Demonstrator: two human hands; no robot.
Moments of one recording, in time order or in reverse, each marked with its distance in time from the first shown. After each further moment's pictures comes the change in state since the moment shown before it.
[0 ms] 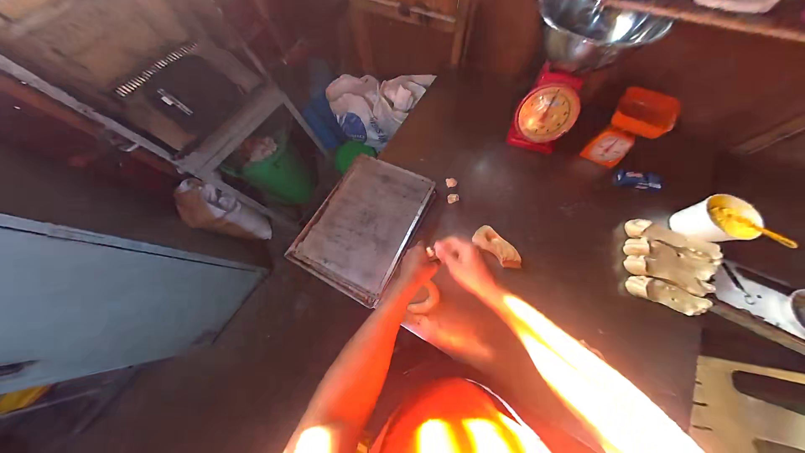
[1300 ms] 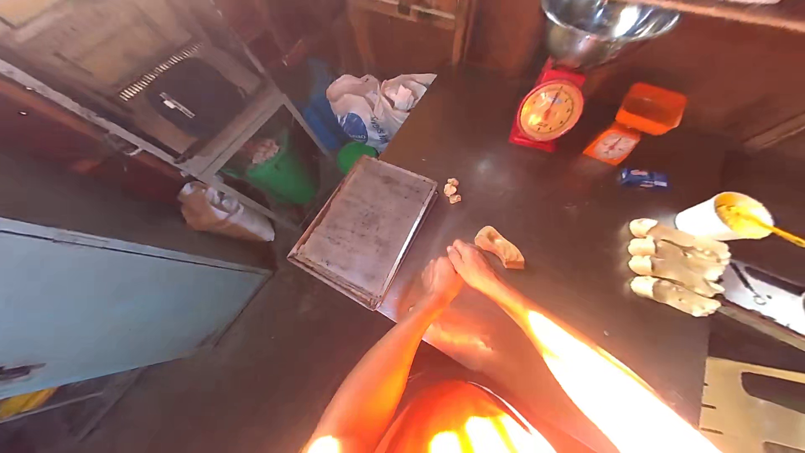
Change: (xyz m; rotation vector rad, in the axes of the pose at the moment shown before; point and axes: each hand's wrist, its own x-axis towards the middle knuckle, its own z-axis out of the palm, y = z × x) left_hand -0.033 0.053 0.027 0.093 0.043 -0.051; right_hand 0.027 0.049 0.001 -0.264 -0.066 0.058
